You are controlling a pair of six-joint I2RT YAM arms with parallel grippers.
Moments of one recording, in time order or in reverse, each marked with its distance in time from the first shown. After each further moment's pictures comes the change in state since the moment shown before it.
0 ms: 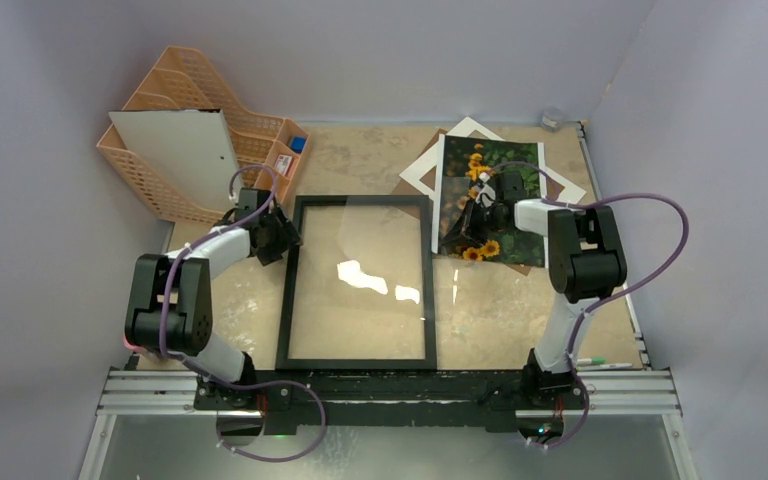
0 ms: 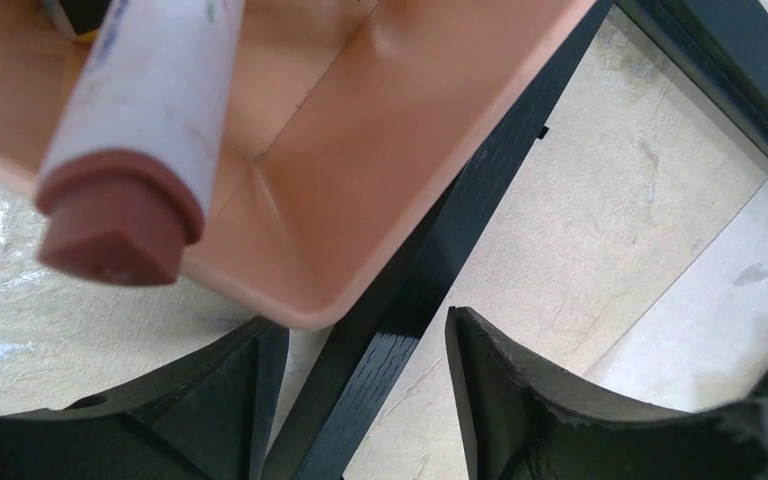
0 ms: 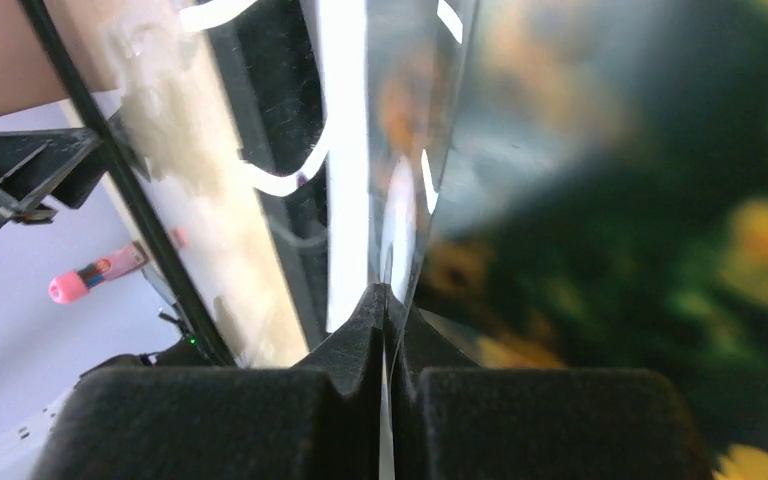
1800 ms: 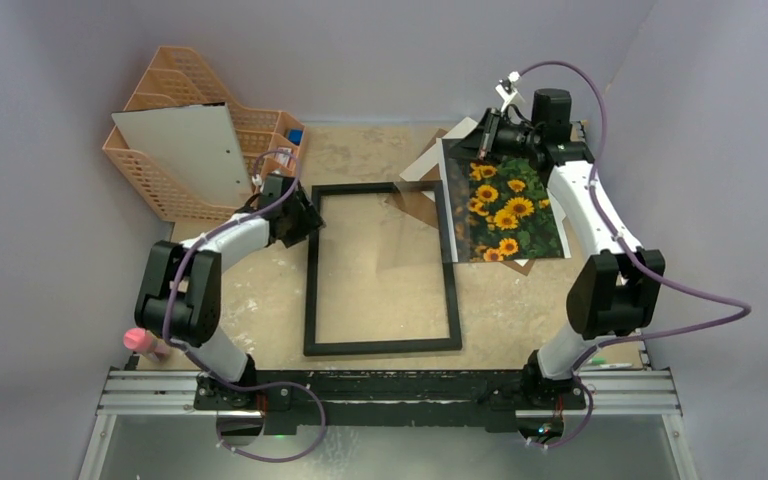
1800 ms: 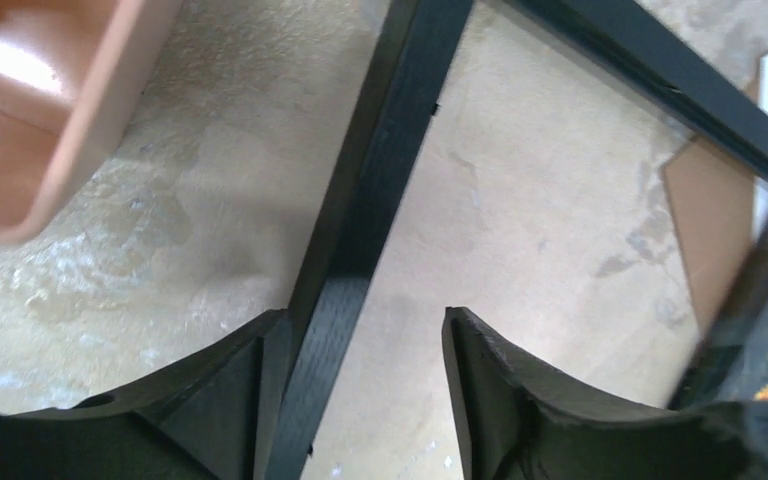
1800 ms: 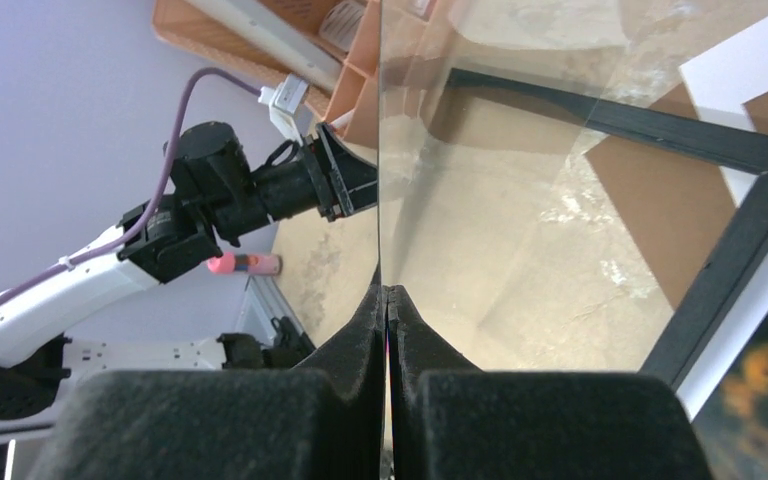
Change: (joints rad) left arm -0.145 0.097 0.137 0.051 -0.031 -0.092; right arm -0.031 -0.257 0.447 -0.132 -0.183 0.042
